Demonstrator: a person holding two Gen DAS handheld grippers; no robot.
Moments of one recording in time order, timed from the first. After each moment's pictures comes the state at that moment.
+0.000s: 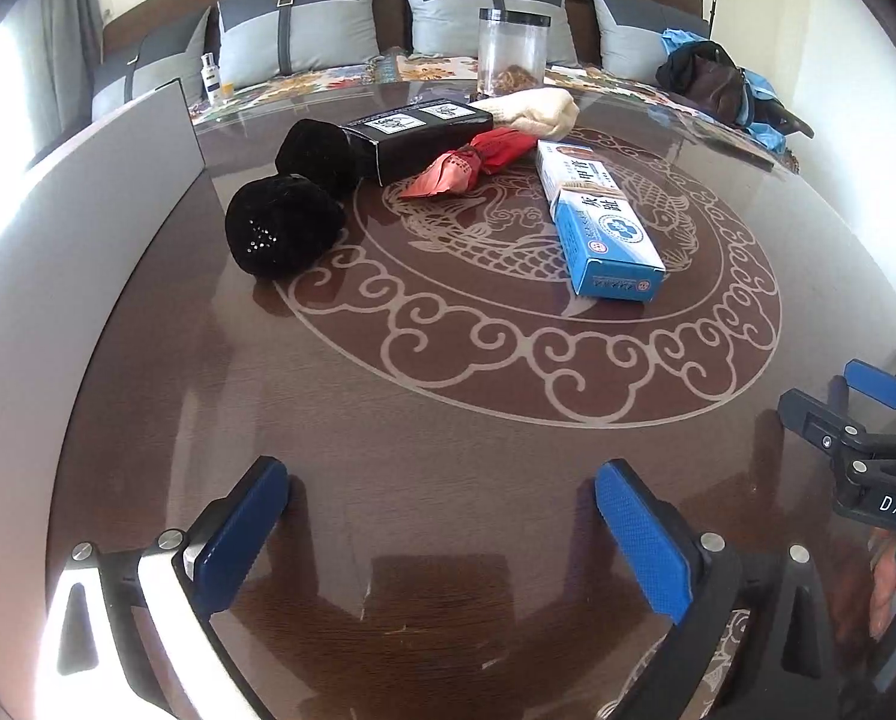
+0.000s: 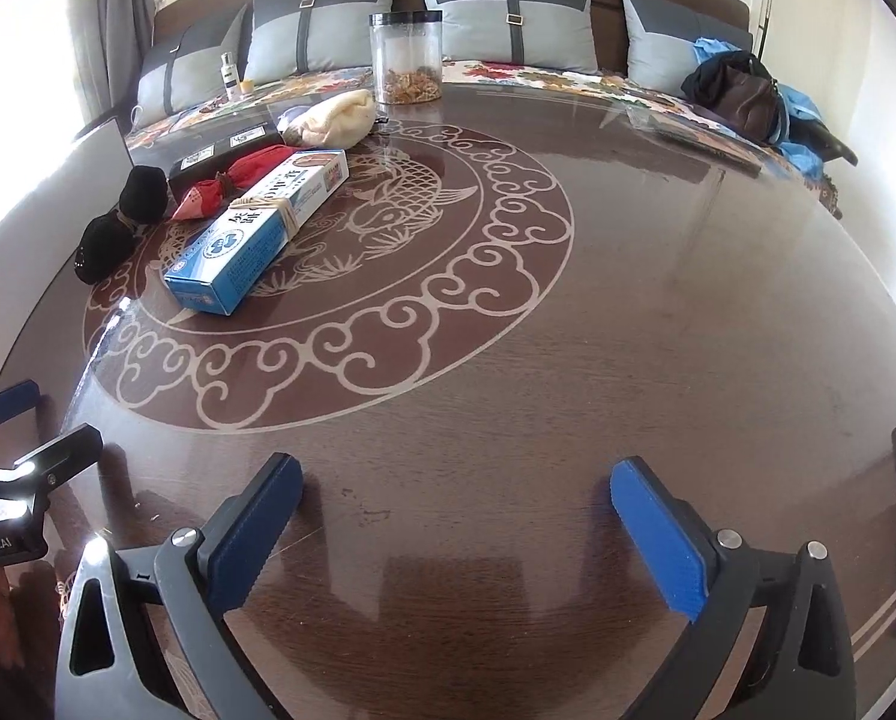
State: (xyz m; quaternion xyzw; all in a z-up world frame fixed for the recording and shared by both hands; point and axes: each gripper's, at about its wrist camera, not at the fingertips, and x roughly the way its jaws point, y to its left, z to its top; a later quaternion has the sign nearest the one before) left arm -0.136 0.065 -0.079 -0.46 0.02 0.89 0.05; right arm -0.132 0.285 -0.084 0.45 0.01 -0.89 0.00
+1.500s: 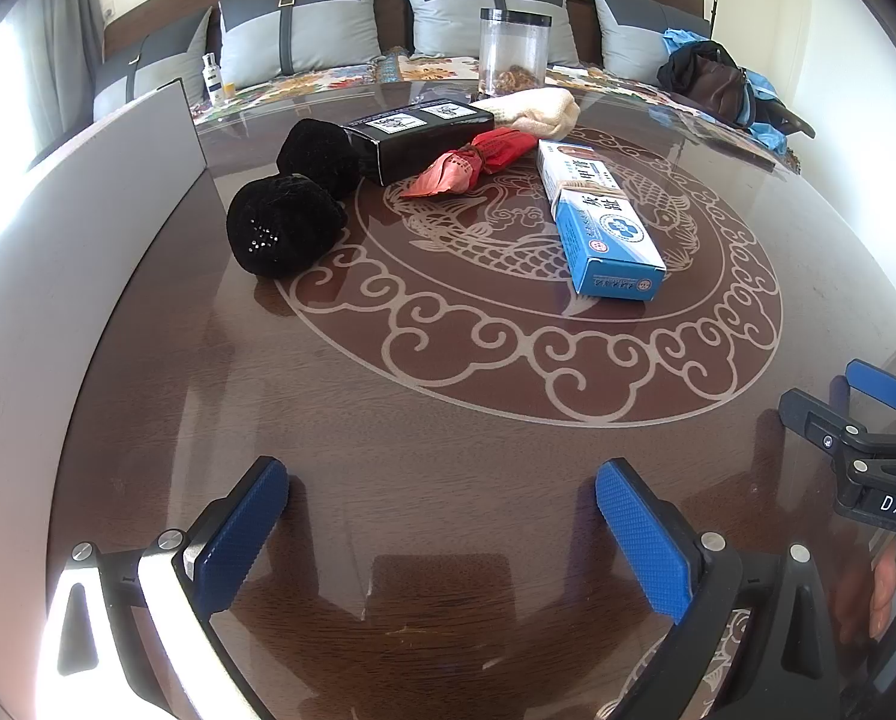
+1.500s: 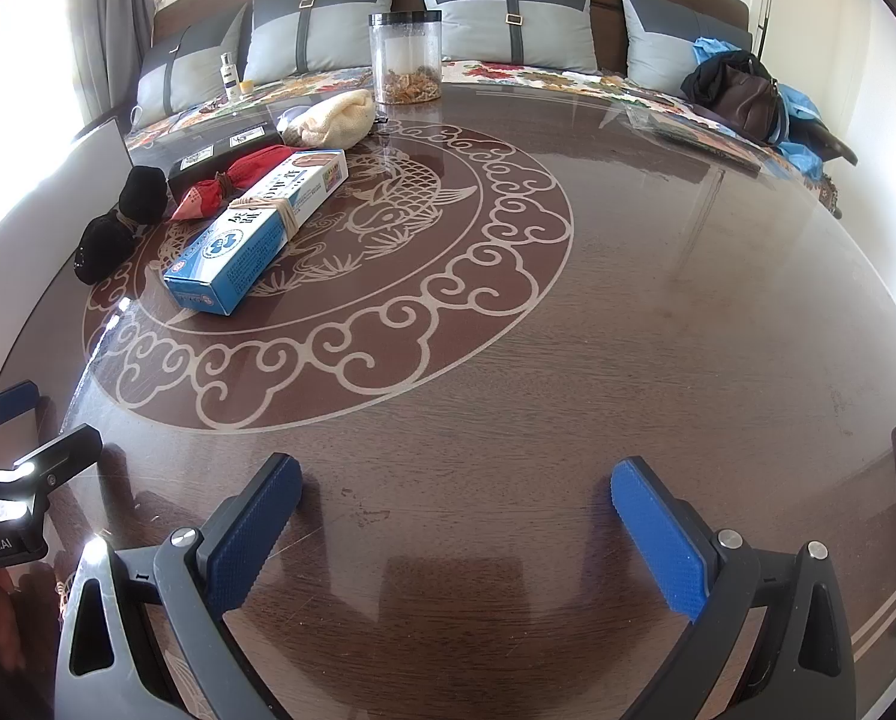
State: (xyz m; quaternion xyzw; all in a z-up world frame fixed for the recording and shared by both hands) left arm -0.136 0.066 -0.079 -0.46 0.02 0.89 0.05; right arm -0.132 0.285 -0.084 0.45 0.01 -0.89 0.00
